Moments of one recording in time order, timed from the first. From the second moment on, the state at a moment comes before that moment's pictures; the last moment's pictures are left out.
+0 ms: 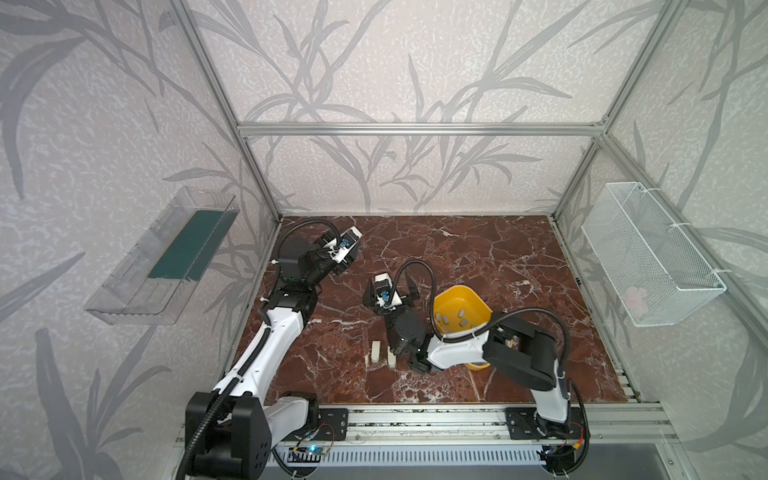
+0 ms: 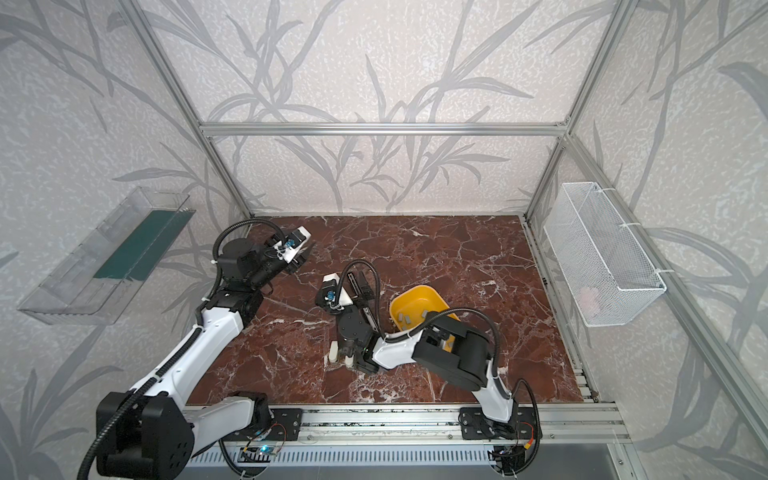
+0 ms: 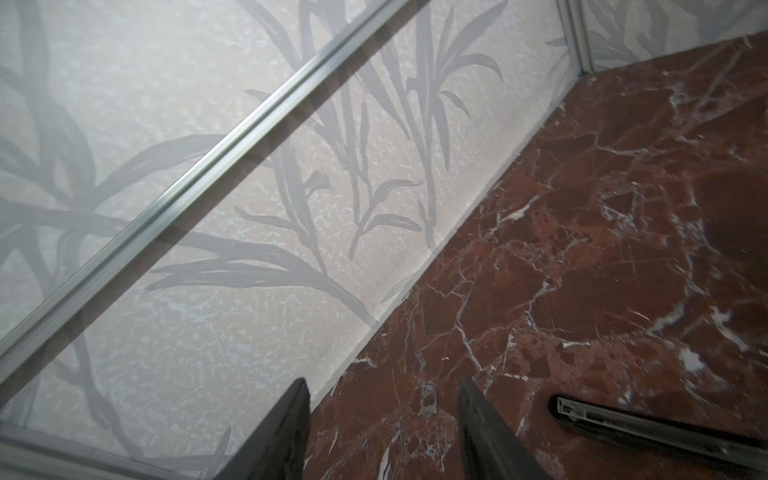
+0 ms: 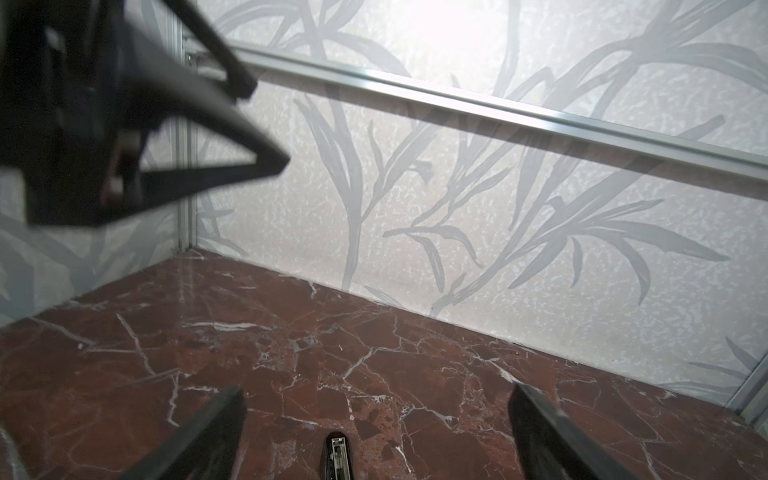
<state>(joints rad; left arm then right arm) -0.09 1.16 0.81 0.16 0.47 0.76 1.21 1.97 1.02 1.23 0.99 -0.35</state>
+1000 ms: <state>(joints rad) -0.71 1.23 0.73 -0.55 0.17 1.61 1.11 0.76 0.36 0.17 0.88 0.35</state>
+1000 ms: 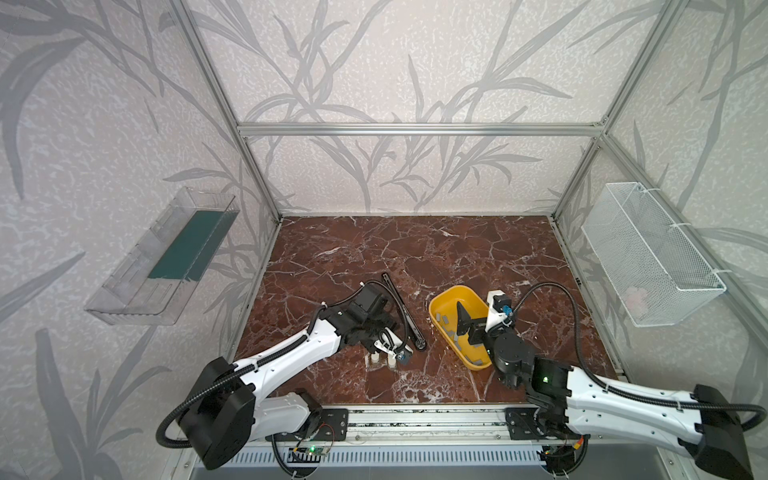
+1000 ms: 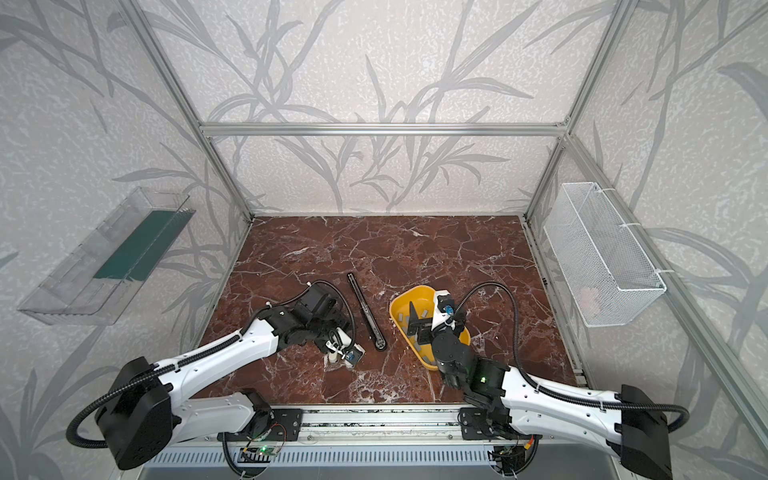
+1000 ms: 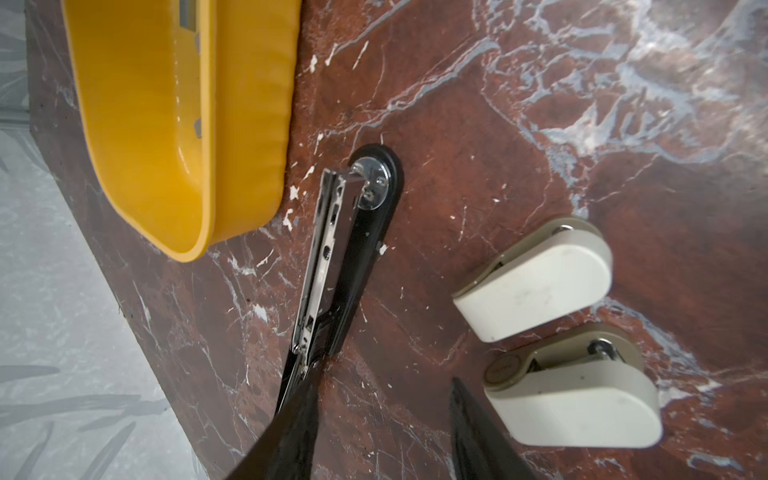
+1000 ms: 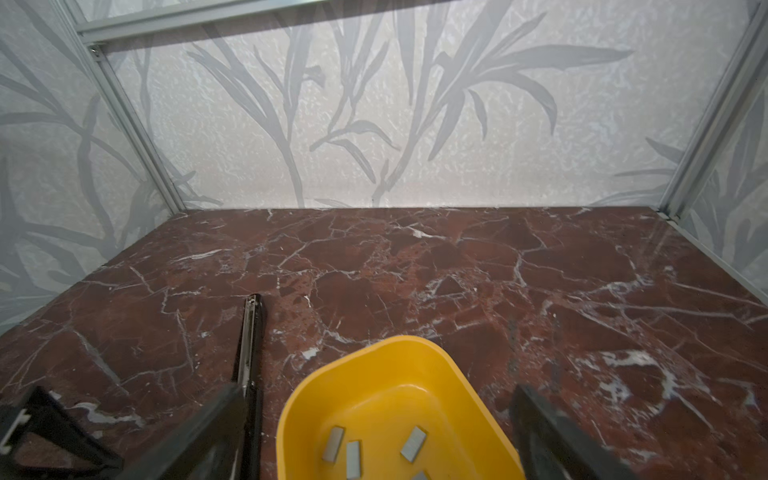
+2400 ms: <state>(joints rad) -0.96 1.45 0.77 -0.63 -0.09 1.54 1.08 0.59 0.35 -0.07 0.63 0.30</state>
